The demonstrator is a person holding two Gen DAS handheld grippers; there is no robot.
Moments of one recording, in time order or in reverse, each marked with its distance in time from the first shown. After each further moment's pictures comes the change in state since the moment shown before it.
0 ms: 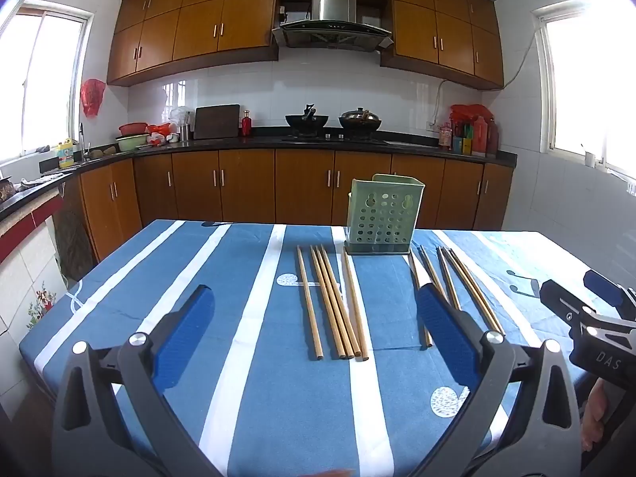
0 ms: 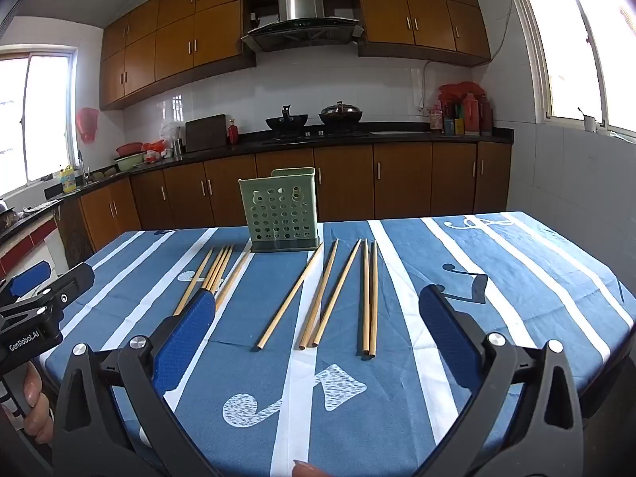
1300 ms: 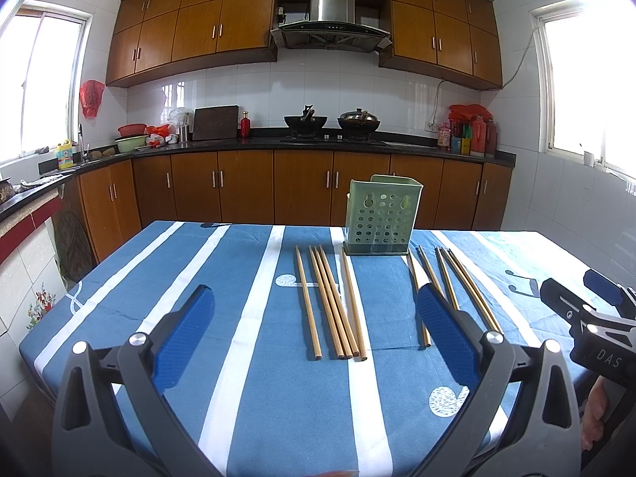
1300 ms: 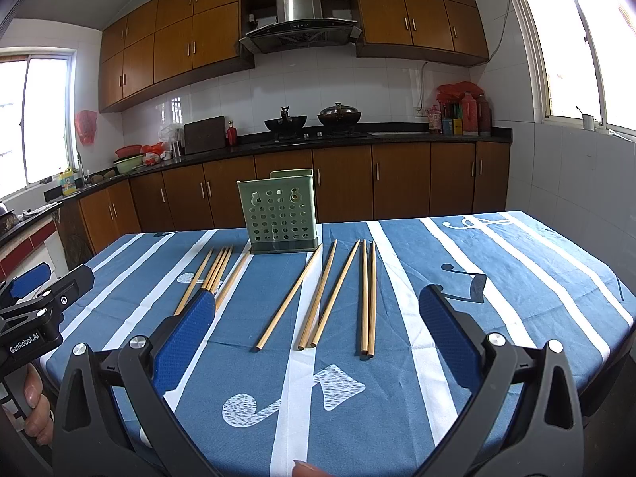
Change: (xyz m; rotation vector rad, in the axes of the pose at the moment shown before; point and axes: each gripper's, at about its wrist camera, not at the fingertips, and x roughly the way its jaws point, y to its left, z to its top) left arm 0.000 0.000 0.000 -0.001 0.000 0.000; right arm -0.001 -0.002 0.000 0.004 -0.004 0.001
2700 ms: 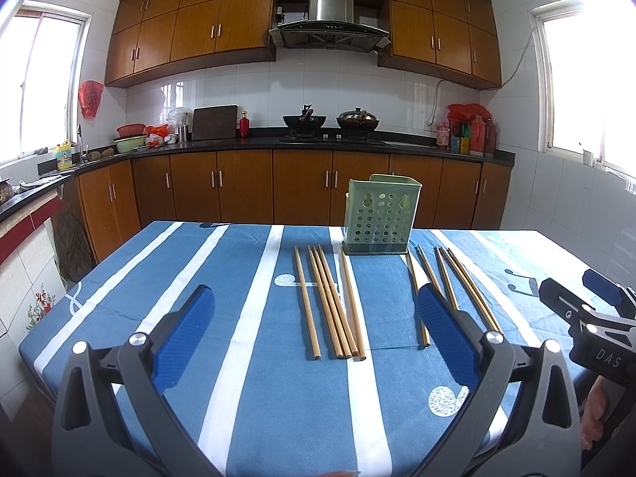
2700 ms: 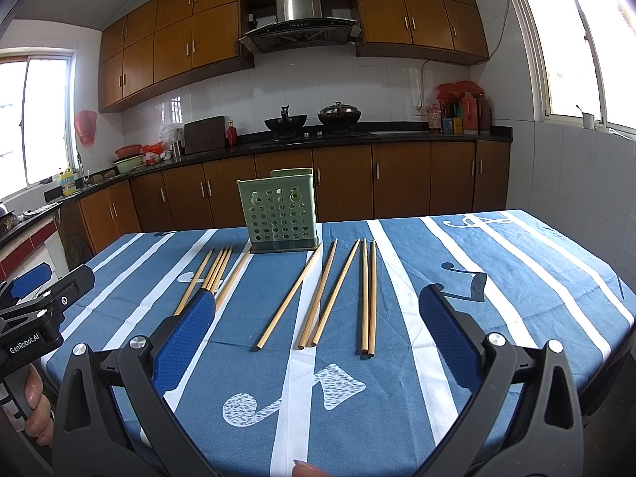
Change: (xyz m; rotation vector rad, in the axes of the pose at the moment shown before) left arm 0.000 0.000 0.000 0.001 0.000 -0.001; right arm 0.001 0.000 0.000 0.002 0.000 0.001
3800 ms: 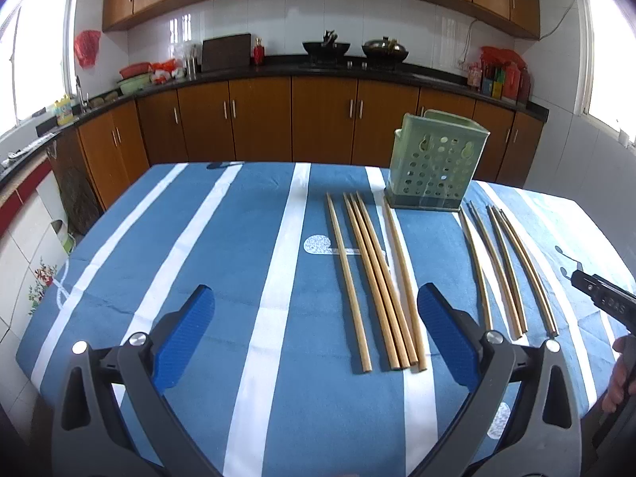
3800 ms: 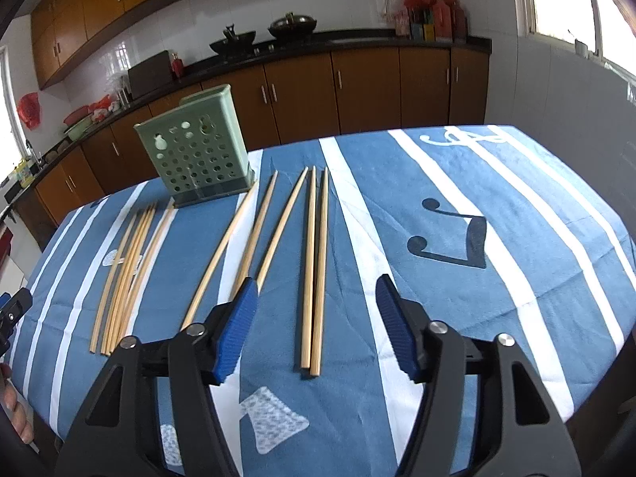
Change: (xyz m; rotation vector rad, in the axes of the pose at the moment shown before) left arm 0.107 0.039 0.016 -0.039 0.308 0.059; right arm 0.132 -0.062 0.009 0.142 0.395 -0.106
